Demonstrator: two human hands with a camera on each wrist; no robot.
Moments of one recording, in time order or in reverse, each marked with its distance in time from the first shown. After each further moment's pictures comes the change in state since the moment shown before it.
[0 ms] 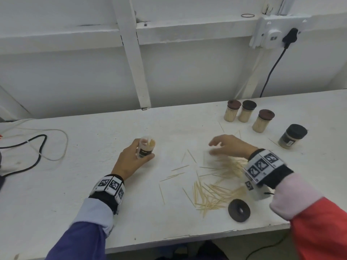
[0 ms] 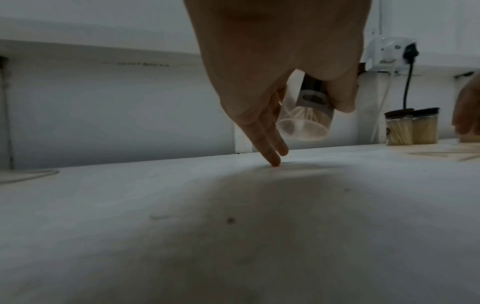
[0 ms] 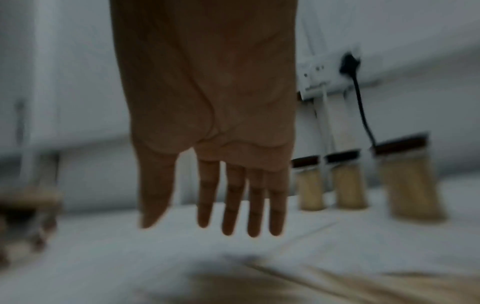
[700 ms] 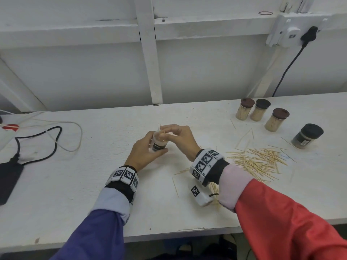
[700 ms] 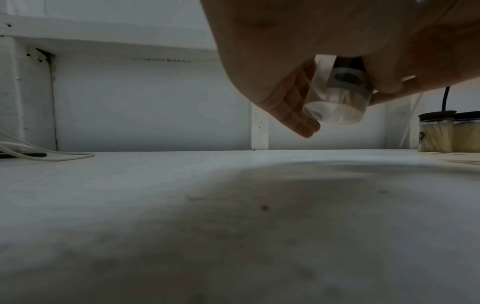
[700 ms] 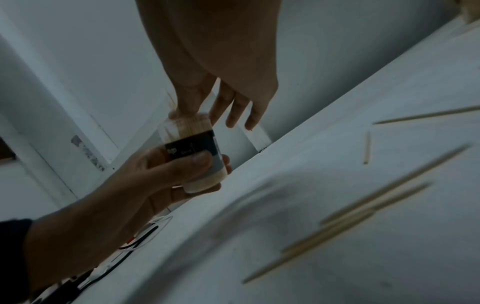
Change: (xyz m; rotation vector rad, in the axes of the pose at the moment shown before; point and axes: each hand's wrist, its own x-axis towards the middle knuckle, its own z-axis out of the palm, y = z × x) left_hand -0.005 0.008 -0.007 -0.066 0.014 0.132; right_hand 0.053 -0.150 0.091 1.016 0.274 -0.344
